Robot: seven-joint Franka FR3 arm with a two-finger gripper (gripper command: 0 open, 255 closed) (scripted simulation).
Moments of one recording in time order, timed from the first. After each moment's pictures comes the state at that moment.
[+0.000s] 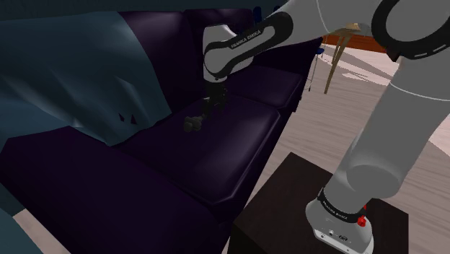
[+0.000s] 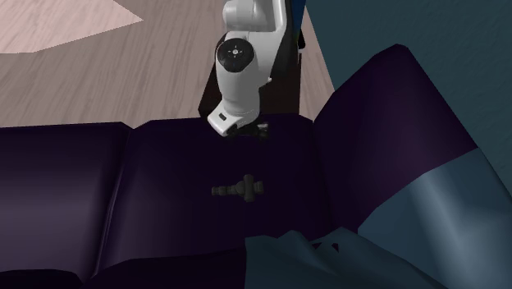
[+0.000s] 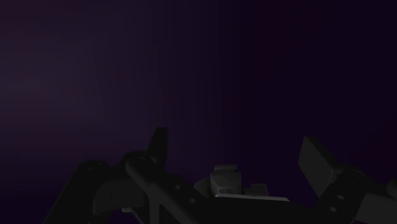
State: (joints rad) arm 0.03 0.05 0.05 -2.11 0.01 2.12 0.00
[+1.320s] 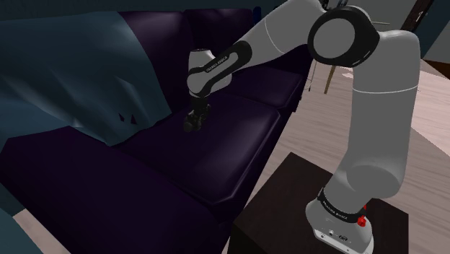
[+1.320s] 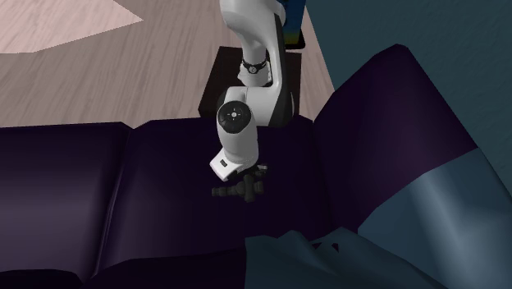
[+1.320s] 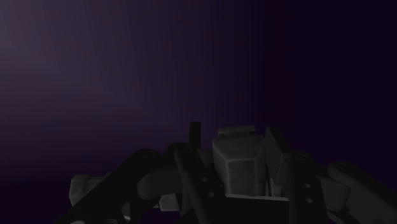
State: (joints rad) arm 0.04 0.38 0.06 -1.91 0.03 2.29 0.01
